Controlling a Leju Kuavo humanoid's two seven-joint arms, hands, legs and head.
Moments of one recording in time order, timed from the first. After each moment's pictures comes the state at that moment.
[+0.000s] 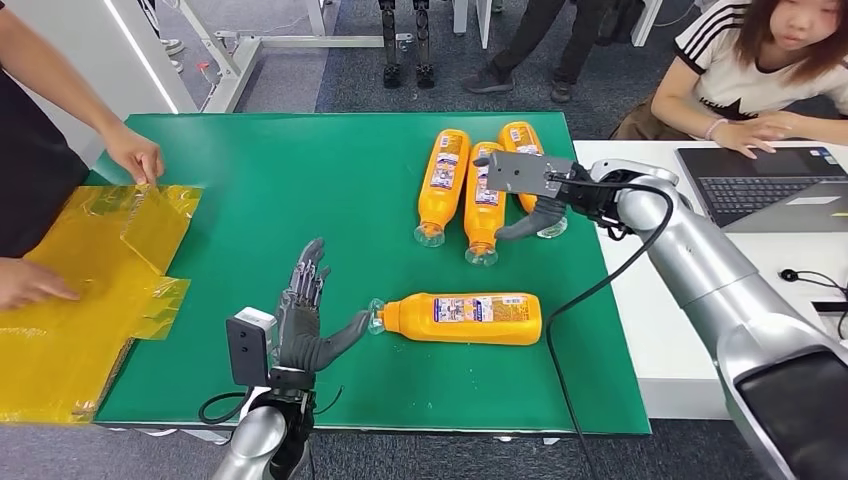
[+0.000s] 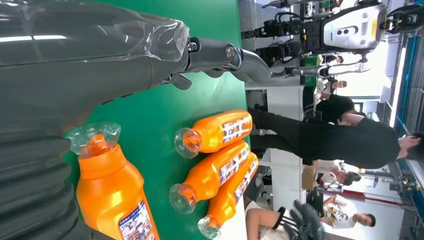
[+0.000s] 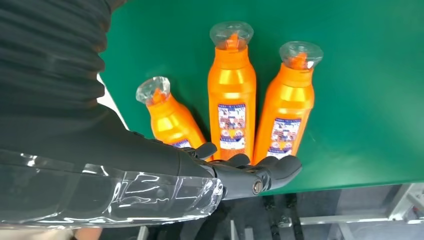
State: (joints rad) left arm -0.13 -0.16 -0.41 -1.33 -0.02 0.27 -0.60; right arm -1.06 -0.27 0.78 -0.95 0.09 0.62 0.01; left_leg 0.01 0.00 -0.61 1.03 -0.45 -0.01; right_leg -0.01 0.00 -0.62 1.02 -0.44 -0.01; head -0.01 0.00
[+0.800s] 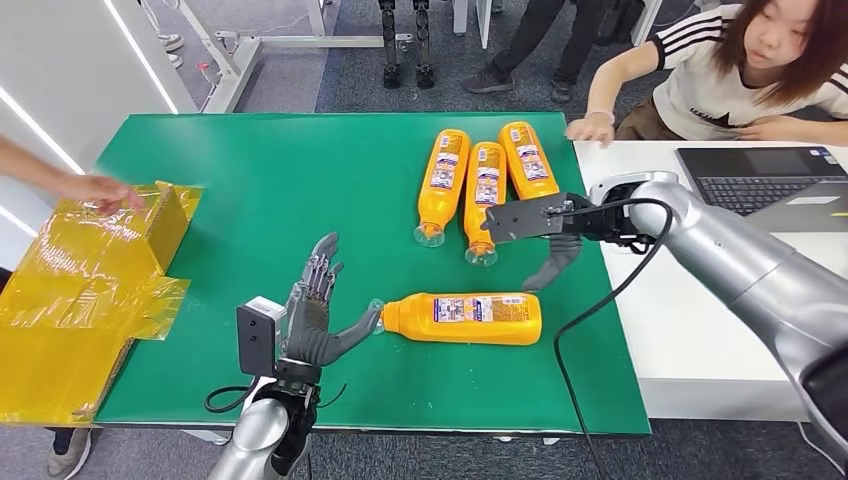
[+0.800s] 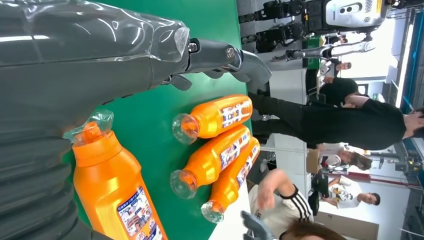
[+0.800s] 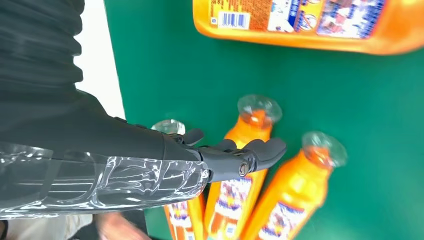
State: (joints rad) left arm -0.16 -0.16 -0.43 -1.33 -0.01 0.23 -0.56; right arm -1.21 -0.45 1.28 -1.04 -0.26 0.73 0.12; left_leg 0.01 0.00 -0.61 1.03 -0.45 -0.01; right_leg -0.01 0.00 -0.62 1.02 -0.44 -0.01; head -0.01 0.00
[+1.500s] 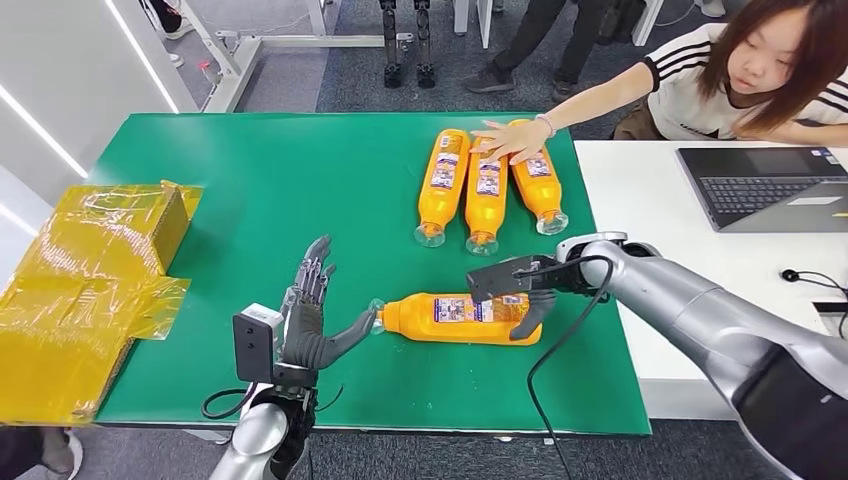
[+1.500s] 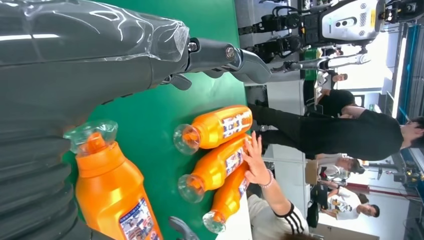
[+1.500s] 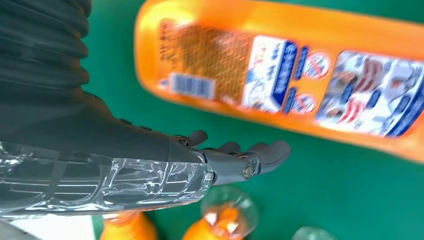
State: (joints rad) left arm -0.14 -0.15 -0.43 -1.33 -0.02 0.27 -0.59; right arm -1.11 -0.31 1.41 -0.77 -0.10 0.66 -0.11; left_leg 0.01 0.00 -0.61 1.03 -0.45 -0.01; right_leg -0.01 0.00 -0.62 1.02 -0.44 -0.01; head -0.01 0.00
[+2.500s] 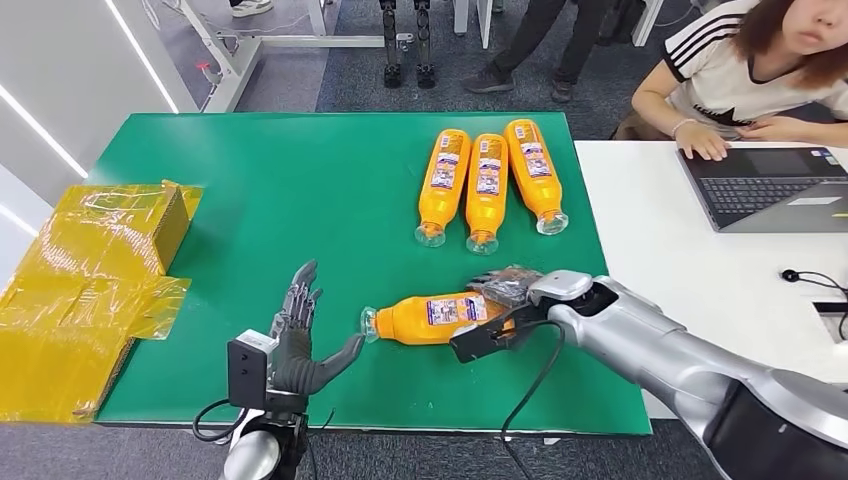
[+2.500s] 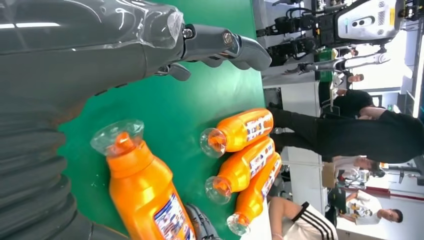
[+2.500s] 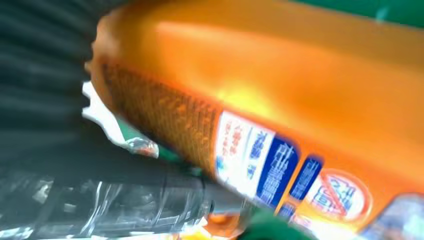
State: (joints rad) left arm -0.04 -0.14 -0.41 -1.38 -0.05 0.29 -0.61; right arm -0.97 -0.24 1.43 -0.81 0.50 0.30 -0.07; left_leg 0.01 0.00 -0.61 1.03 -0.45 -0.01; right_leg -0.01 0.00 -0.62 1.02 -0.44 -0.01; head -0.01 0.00
